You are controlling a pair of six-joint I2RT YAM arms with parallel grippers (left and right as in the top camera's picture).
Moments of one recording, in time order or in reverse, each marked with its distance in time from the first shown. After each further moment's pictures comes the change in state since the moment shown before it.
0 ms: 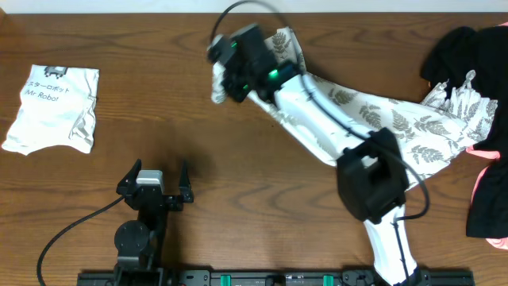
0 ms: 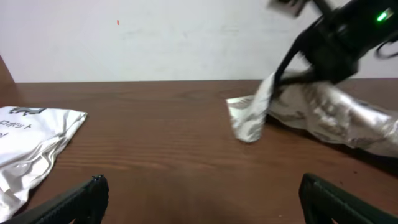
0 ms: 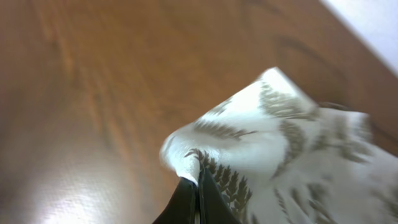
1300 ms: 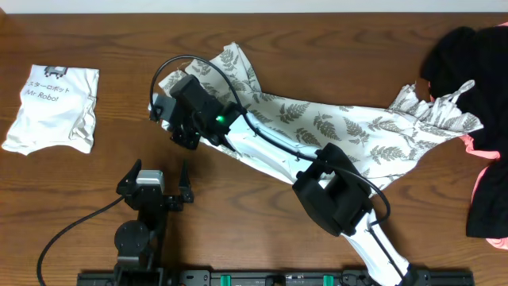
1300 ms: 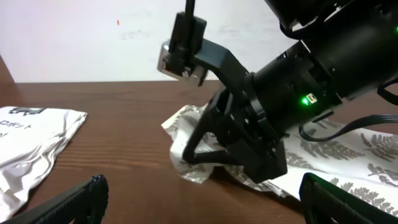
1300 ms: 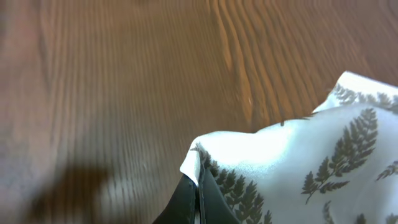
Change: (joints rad) left arm 0.000 0.000 0.000 0.000 0.000 0.000; right arm 0.232 0.103 0.000 0.127 -0.131 -0.015
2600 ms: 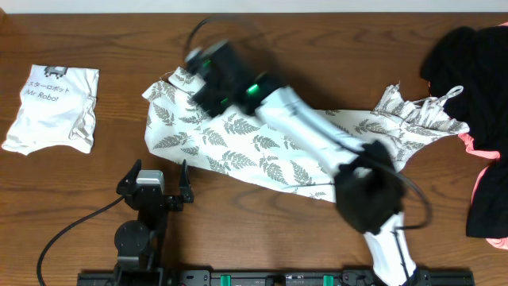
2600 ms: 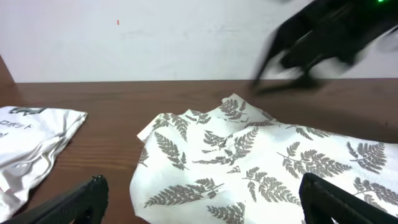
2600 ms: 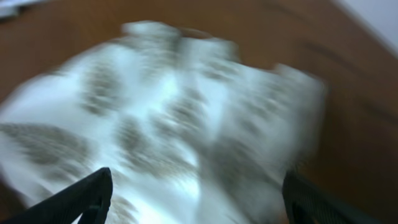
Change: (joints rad) left arm 0.000 0.000 0.000 0.000 0.000 0.000; right arm -0.177 -0.169 0.006 -0.209 0.228 0.156
